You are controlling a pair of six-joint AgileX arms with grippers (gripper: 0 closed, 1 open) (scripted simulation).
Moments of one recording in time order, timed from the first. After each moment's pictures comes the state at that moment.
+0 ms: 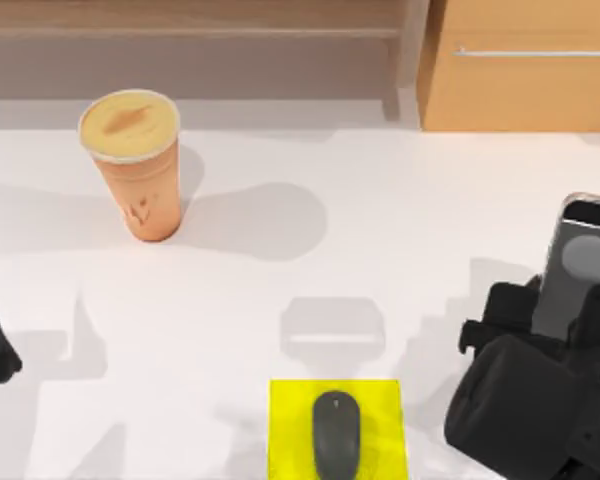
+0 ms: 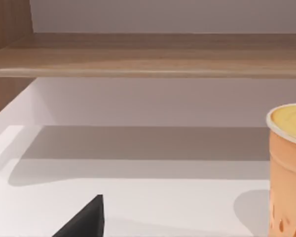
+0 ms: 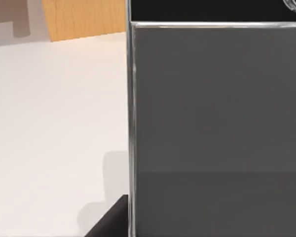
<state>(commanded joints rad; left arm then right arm) 0.00 0.00 0.00 0.00 0.00 0.00 1.12 1.20 0.73 -0.78 1.09 1.19</state>
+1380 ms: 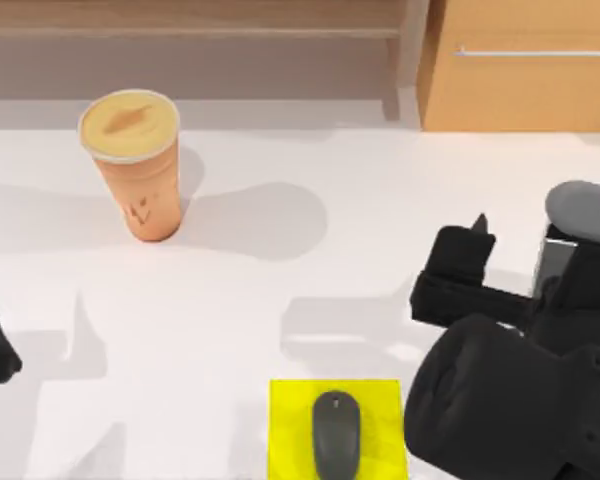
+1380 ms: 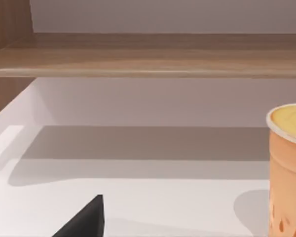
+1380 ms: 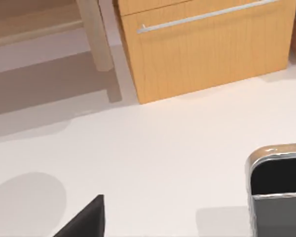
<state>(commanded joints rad) 0.00 0.00 0.00 0.00 0.00 0.00 1.25 1.23 0.95 -0.87 1.17 1.27</state>
